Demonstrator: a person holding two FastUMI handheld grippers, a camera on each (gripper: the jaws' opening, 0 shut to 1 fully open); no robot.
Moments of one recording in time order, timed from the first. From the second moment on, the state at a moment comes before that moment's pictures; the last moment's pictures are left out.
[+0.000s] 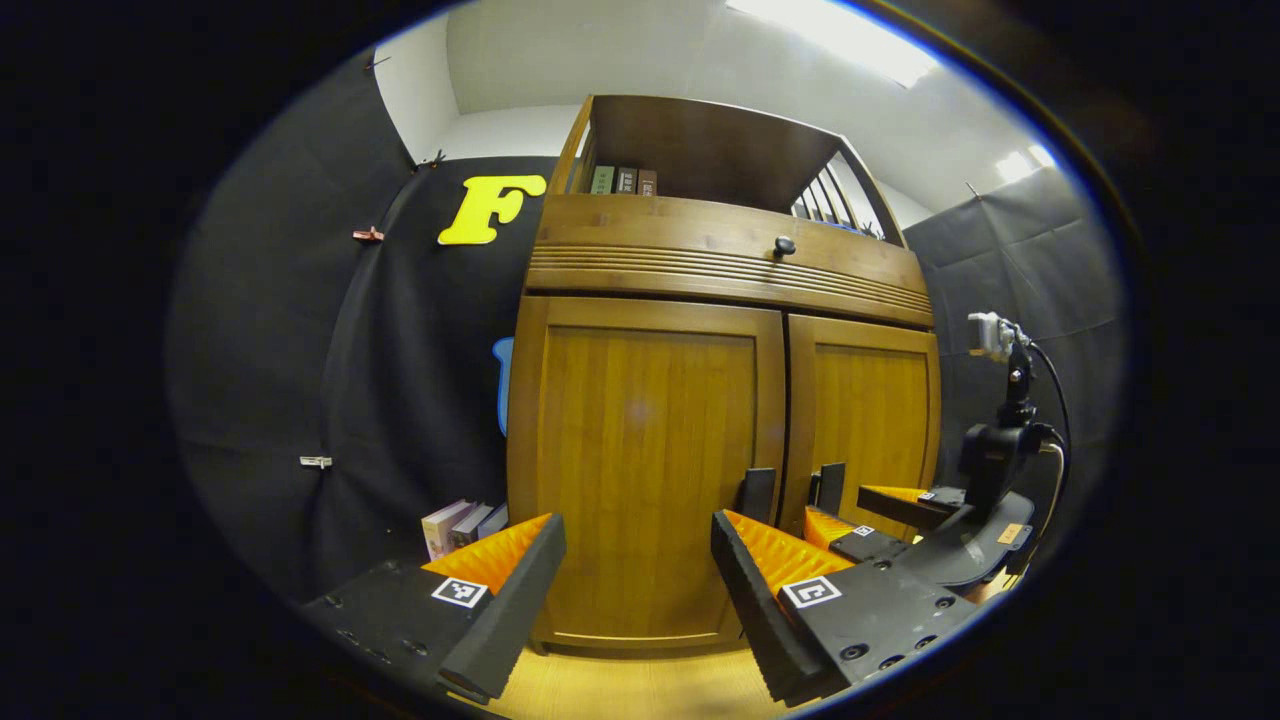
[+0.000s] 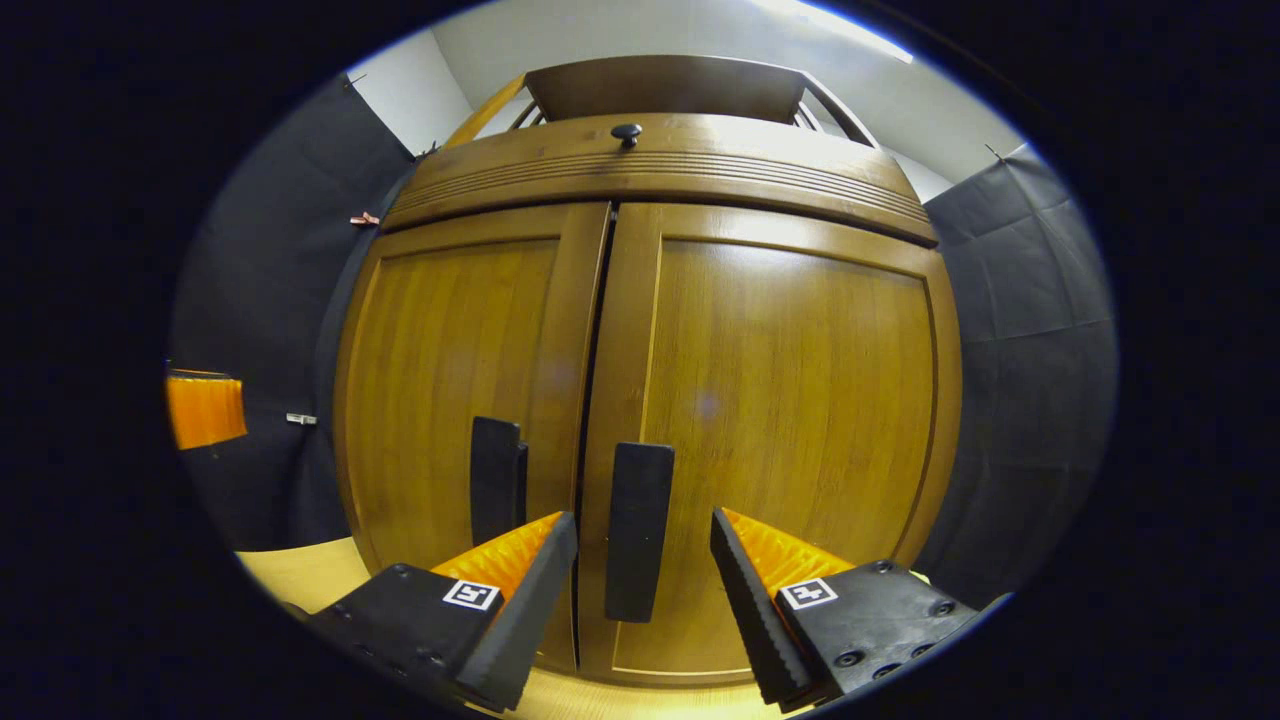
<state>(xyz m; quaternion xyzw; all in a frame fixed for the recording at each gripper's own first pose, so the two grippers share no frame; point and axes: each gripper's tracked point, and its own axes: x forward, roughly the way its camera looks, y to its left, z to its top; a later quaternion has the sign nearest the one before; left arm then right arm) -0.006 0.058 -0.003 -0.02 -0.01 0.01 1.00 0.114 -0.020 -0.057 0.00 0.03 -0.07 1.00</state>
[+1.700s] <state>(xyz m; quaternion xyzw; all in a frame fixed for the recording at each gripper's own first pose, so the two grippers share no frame) -0.042 0.032 0.001 -0.02 0.00 0.01 1.00 0.035 -0.020 -0.063 0.01 0.07 0.03 1.00</state>
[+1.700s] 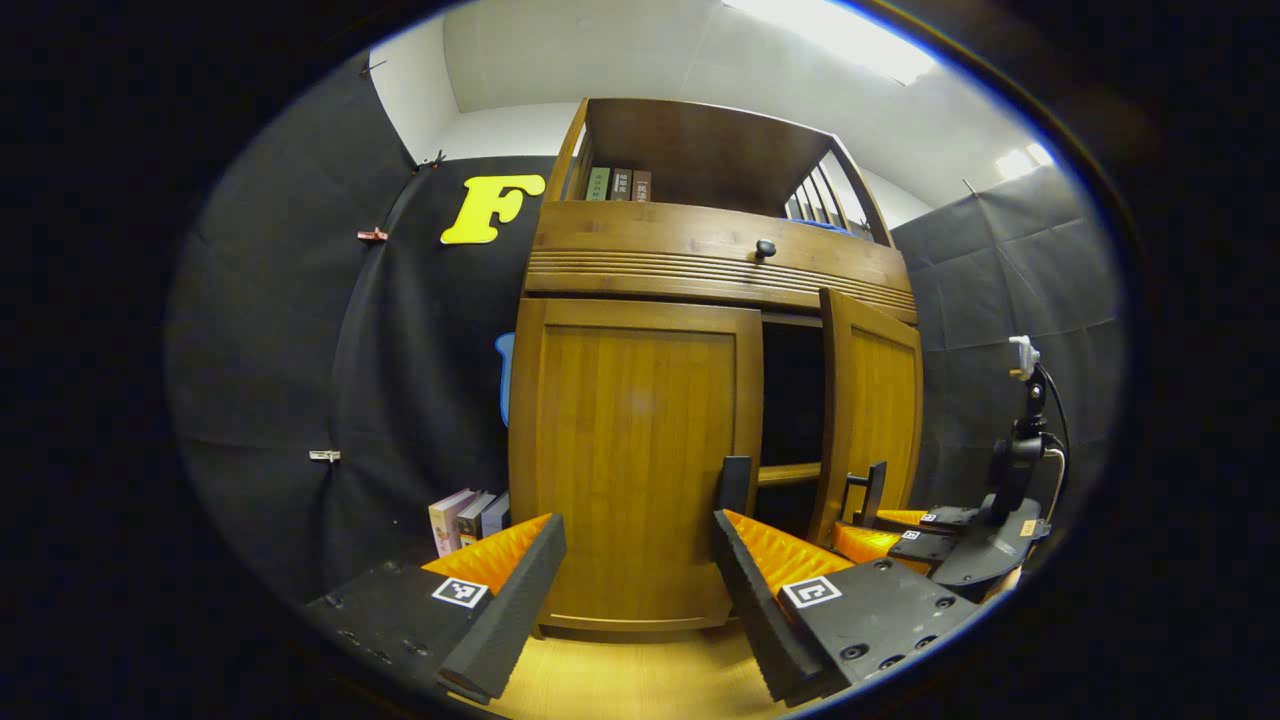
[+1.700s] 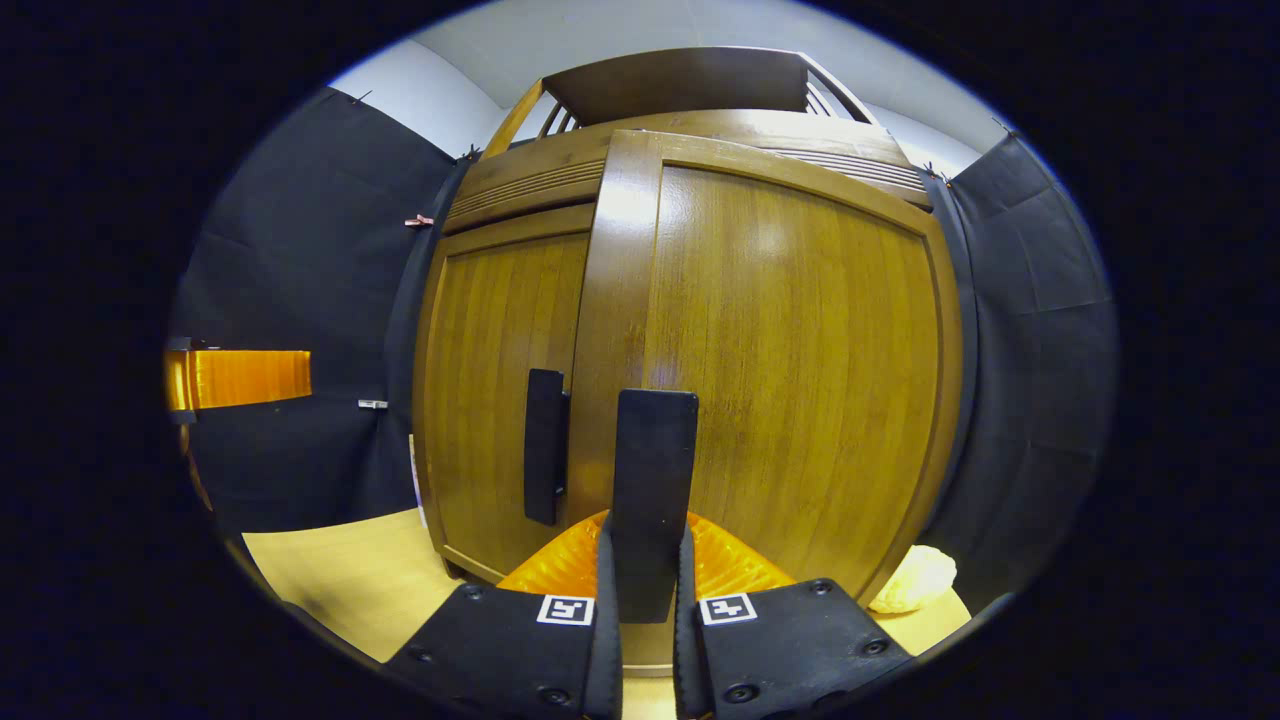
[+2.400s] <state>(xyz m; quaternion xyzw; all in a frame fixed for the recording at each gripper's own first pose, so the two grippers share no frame) -0.041 -0.059 0.000 -0.04 -0.01 -0.10 0.99 -0.068 -0.088 -0.042 0.02 0.06 -0.02 1.00</state>
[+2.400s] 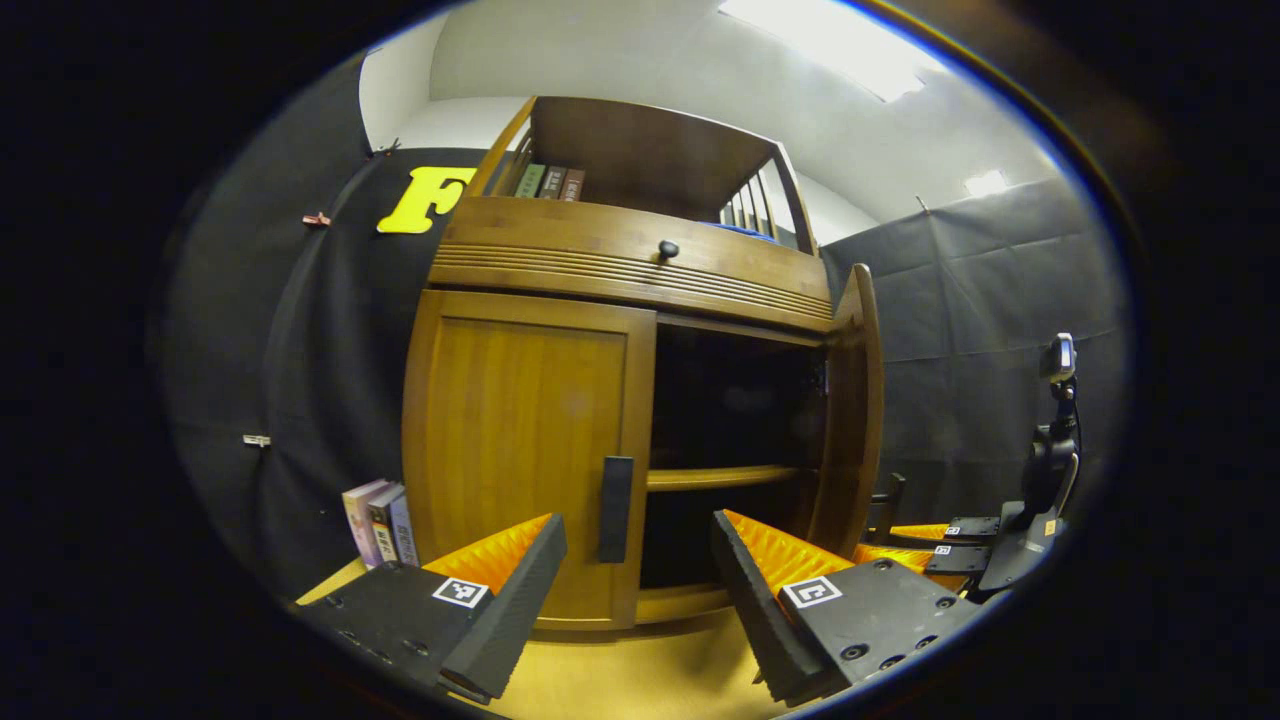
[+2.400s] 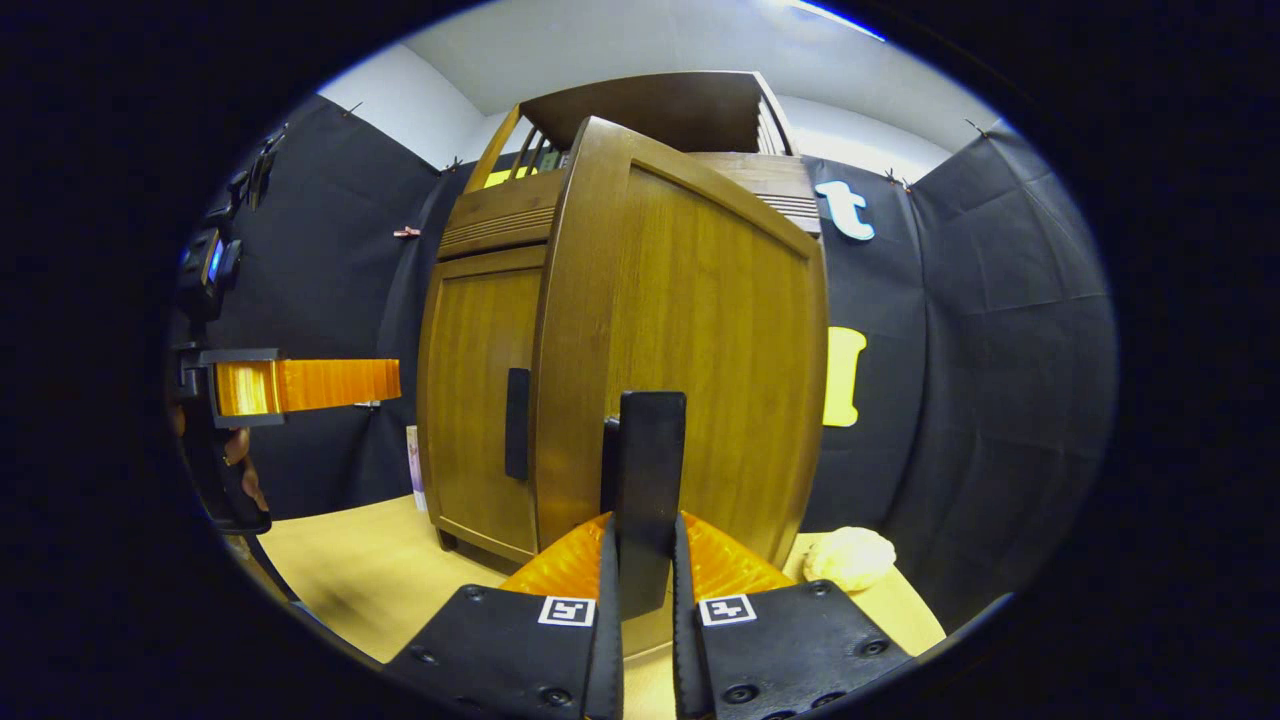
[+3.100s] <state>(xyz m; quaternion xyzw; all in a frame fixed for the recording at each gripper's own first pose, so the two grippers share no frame) -0.018 -0.098 -0.014 -0.04 0.00 -0.11 0.99 -0.118 -0.165 -0.036 -0.01 0.06 -0.09 0.99</state>
